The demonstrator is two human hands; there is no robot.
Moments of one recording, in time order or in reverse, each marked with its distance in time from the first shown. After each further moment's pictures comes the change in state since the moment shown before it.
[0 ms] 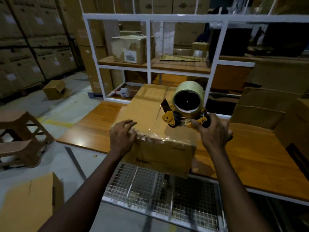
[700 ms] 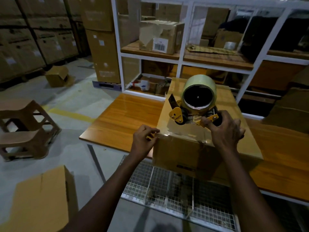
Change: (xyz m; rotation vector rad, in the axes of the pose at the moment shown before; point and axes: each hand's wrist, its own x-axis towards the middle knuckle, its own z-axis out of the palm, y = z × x) left_hand 0.006 -0.140 -0.013 -0.512 -0.110 -0.017; right_hand -0.024 -0.144 0.131 -0.027 -0.003 -0.024
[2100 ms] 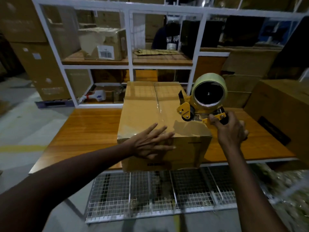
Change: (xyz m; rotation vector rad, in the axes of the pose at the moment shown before) left_hand 0.071 0.051 0.076 0.793 -0.687 1.311; right_hand -0.022 0.081 -0.086 -0.079 0.292 0.337
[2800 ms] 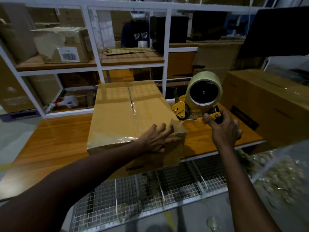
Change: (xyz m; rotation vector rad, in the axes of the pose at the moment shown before) left_hand 0.134 0.026 -0.009 -0.048 -0.072 -0.029; right_hand 0.011 0.044 -0.050 0.016 0.093 0.103
